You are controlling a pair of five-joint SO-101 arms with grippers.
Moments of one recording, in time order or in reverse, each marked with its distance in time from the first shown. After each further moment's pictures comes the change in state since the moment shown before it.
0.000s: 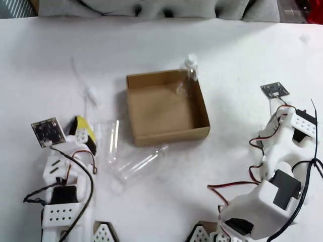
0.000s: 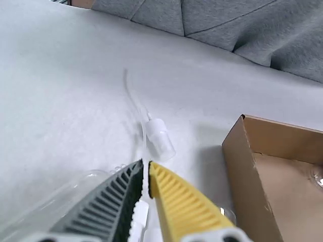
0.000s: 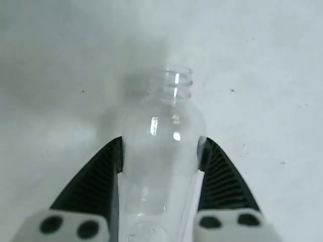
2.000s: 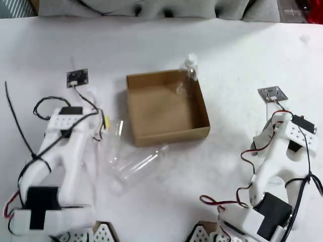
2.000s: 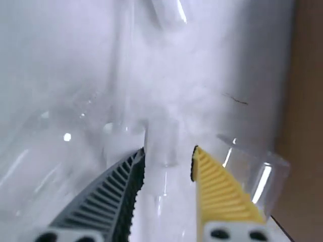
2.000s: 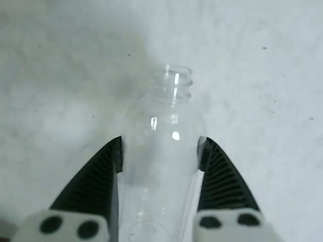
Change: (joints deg) left arm 4.6 75.5 -56.7 32.3 -1.8; right arm -1.6 -16.0 9.4 7.4 -4.8
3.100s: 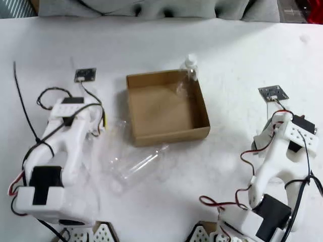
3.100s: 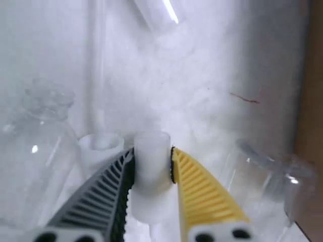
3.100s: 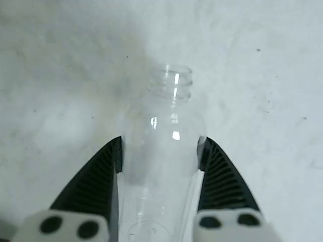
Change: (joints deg) left arm -1.0 10.2 -9.8 5.1 -7.7; right arm 0.0 -1.8 0.0 0.6 0.0
